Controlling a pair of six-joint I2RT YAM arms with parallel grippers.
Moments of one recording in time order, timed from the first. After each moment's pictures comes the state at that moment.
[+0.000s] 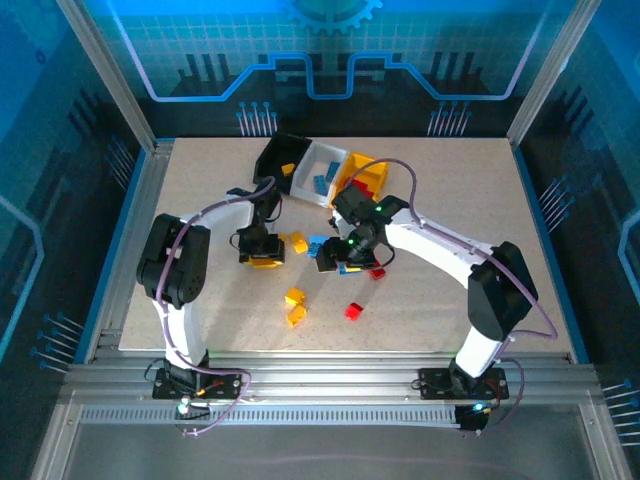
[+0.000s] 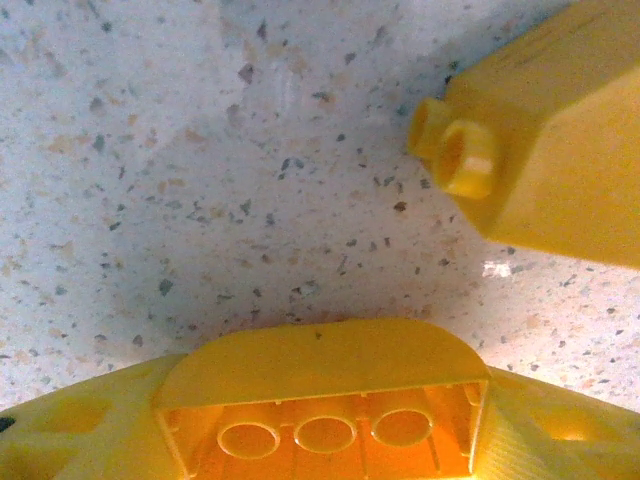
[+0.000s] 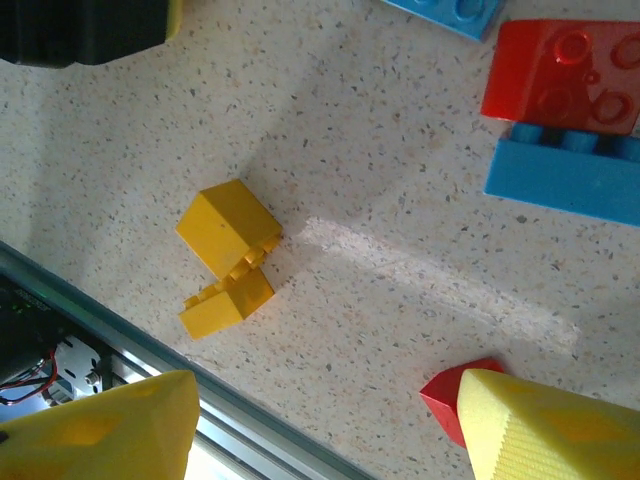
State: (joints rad) left arm -0.29 1.92 1.30 -0.96 0.07 -0.38; right arm 0.69 1.71 1.37 -0.93 -0.34 0.53
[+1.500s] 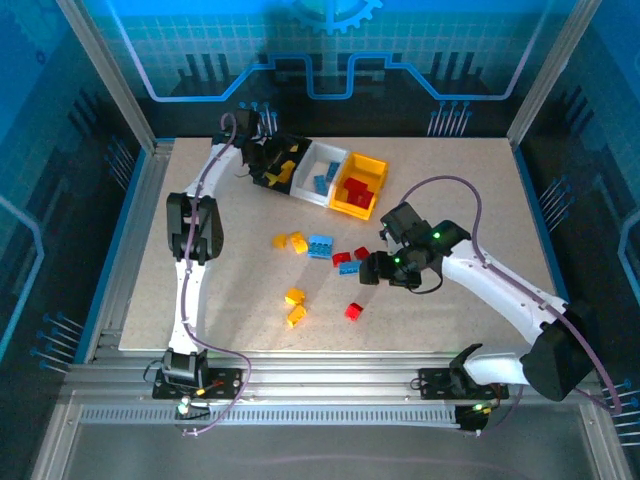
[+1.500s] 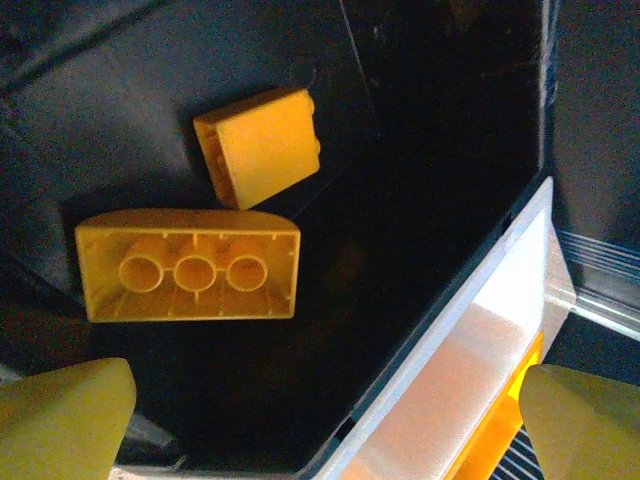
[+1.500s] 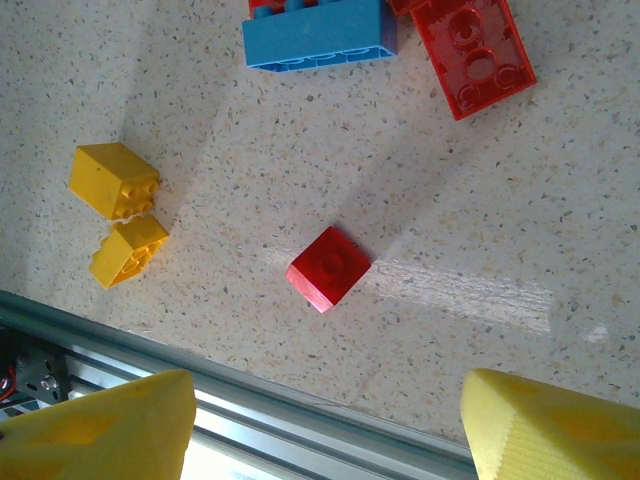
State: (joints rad) left arm -0.09 2.45 2.22 -0.73 0.46 -1.01; right arm 0.59 1.29 1.06 -1.00 -0.23 0.64
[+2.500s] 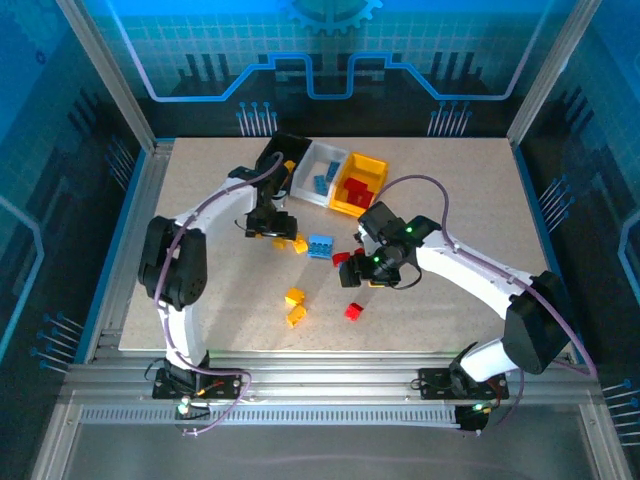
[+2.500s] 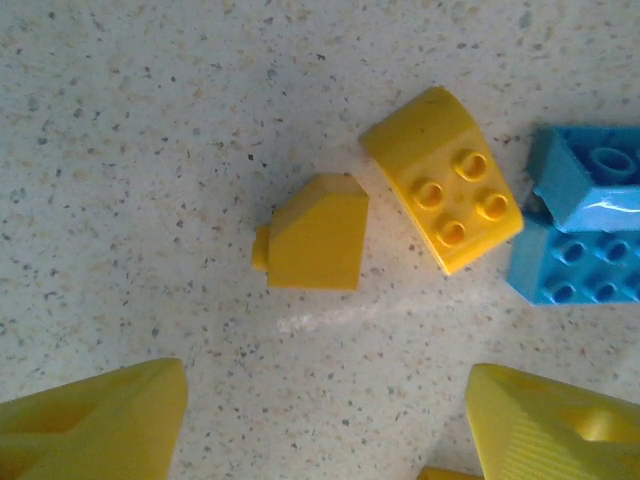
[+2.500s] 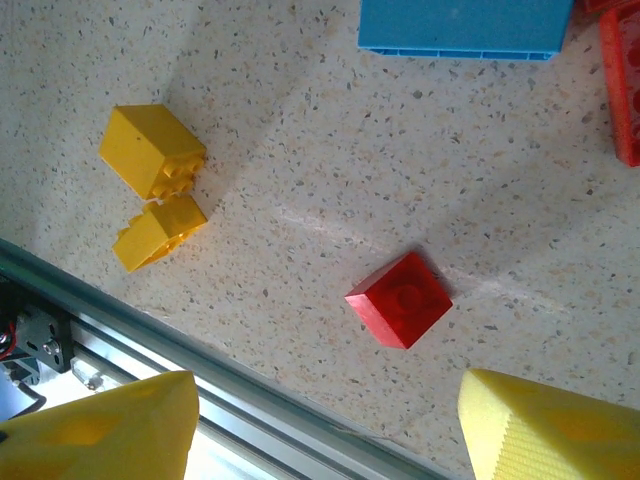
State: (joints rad) left arm -0.34 1.94 1.53 -1.04 0.05 -0.28; right arm 0.66 1.46 1.11 -0.92 -0.32 0.55
